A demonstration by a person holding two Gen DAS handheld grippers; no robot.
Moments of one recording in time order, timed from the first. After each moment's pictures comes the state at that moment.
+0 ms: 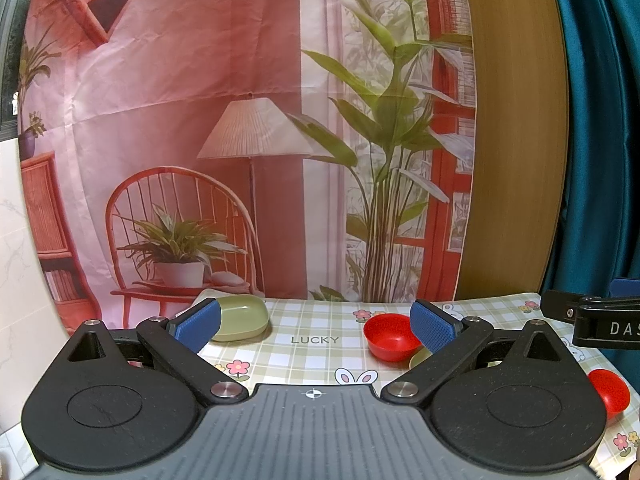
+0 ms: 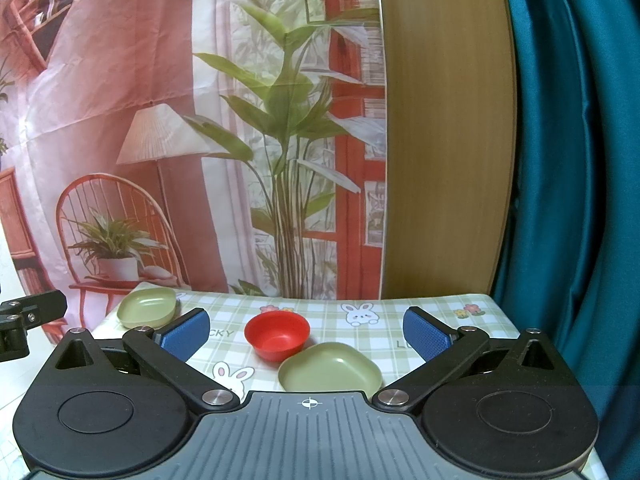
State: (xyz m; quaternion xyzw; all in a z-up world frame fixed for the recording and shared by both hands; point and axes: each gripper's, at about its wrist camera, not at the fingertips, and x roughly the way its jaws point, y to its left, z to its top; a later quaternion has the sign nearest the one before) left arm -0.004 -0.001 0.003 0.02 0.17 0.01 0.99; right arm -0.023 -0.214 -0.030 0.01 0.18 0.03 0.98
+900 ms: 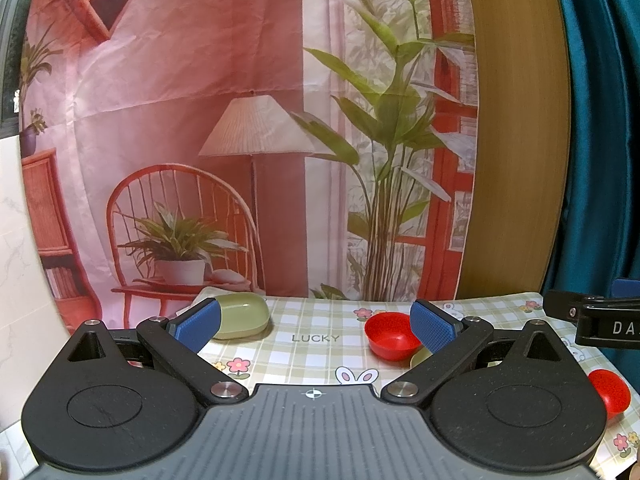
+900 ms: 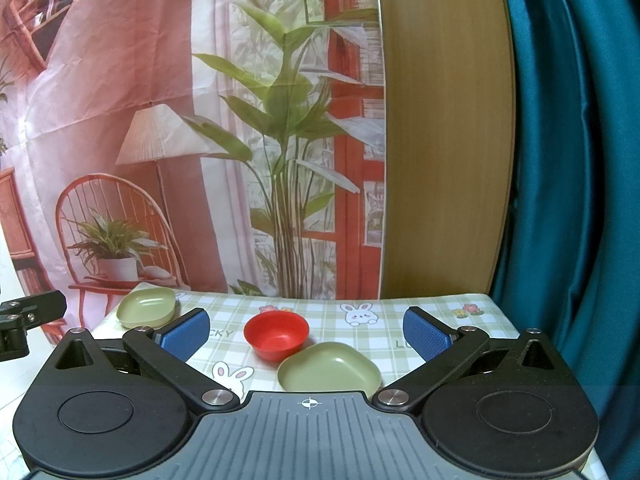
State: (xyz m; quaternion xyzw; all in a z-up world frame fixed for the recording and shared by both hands) left arm -0.003 -0.002 -0.002 0.02 0.17 0.01 0.98; right arm -0.023 -0.214 -0.030 0.01 0.18 0.03 0.98
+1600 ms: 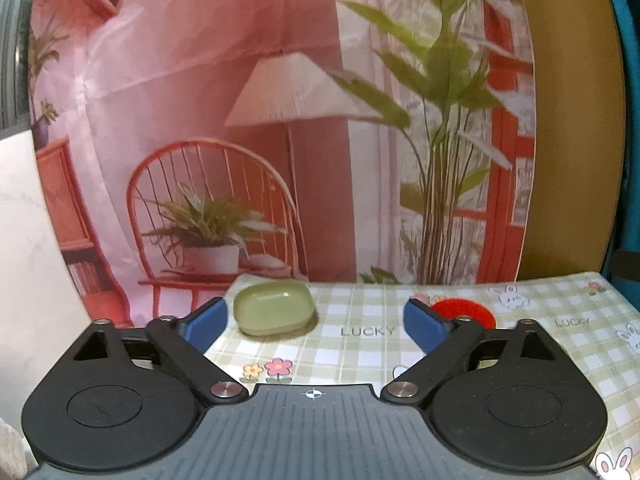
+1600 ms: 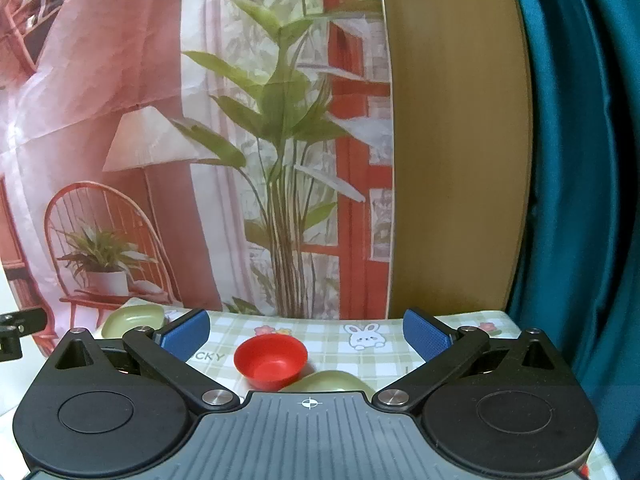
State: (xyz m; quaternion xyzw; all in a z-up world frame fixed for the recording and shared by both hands) left arm 0.076 0.020 -0.035 0.05 0.21 0.07 0.97; right arm 0.049 -0.222 -0.049 0.02 0.16 0.04 0.99
